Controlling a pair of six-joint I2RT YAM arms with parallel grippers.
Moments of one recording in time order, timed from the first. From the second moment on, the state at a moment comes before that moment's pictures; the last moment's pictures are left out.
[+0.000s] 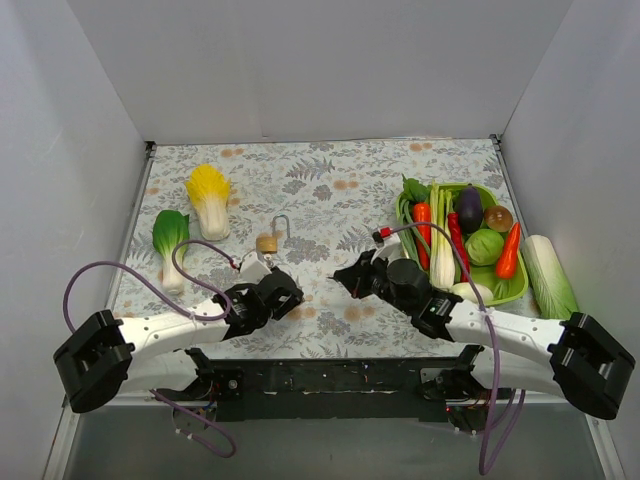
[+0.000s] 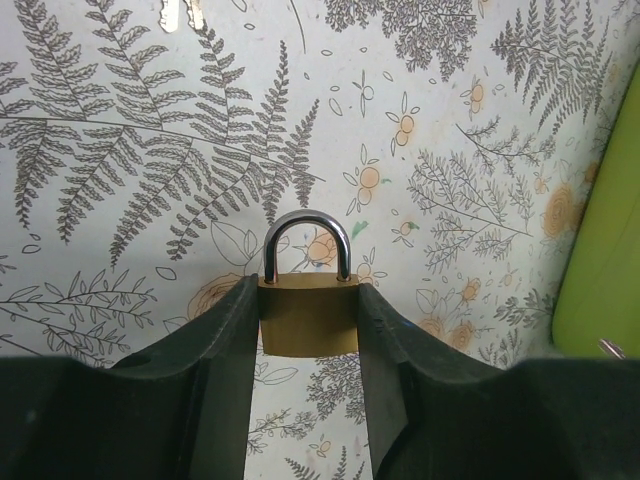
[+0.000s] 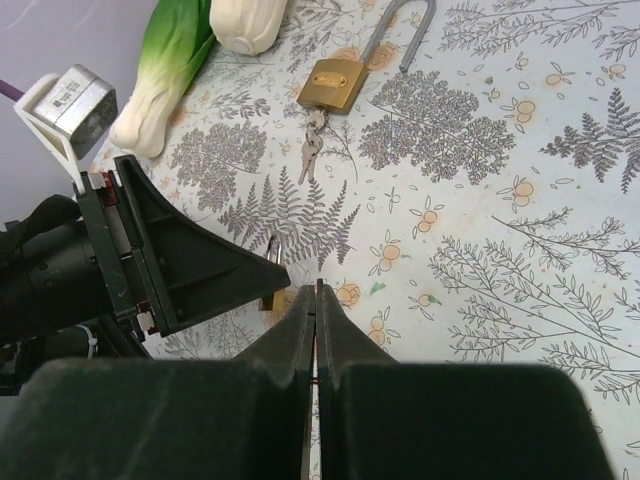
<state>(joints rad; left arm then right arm) -0.97 1.14 0.50 -0.22 -0.47 -1.36 0.96 1.10 0.43 0.42 0.12 0.62</state>
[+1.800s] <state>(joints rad) -0.88 0.88 0.40 0.55 0.26 -0.89 0.73 1.01 0.55 0.52 -0.63 0.76</state>
